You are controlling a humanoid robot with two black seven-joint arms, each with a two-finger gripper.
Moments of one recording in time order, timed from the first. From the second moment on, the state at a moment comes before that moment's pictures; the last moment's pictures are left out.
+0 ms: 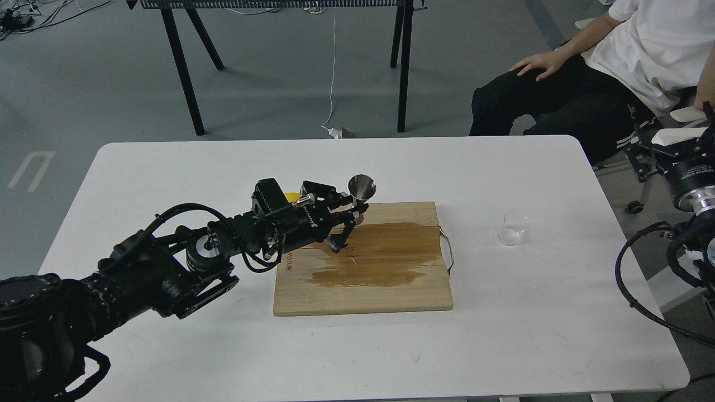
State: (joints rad) left arm -0.81 0.10 -0.14 -0.61 2.18 0.49 -0.35; right arm 0.51 -0.49 1.14 0.61 0.29 0.49 0.13
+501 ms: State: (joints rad) left arm -0.74 0.01 -0.13 -0.58 2.18 0.49 -0.34; right arm 0.51 -0.49 1.14 0.61 0.29 0.49 0.13
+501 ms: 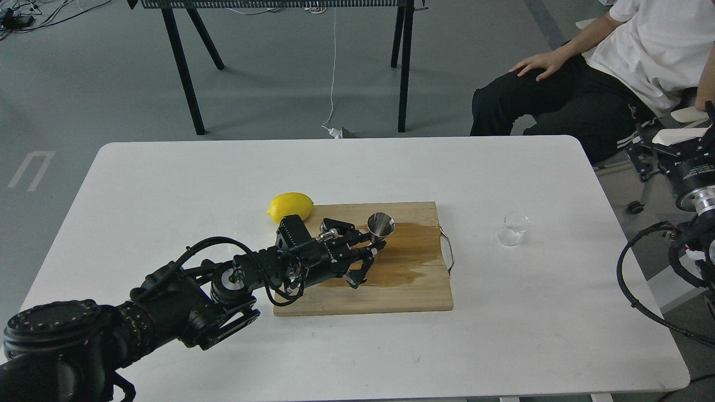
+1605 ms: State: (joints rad) left arm -0.74 0.01 -0.14 -0.56 2.18 0.49 -0.33; right arm 0.50 -0.49 1.14 0.61 0.29 0.49 0.13
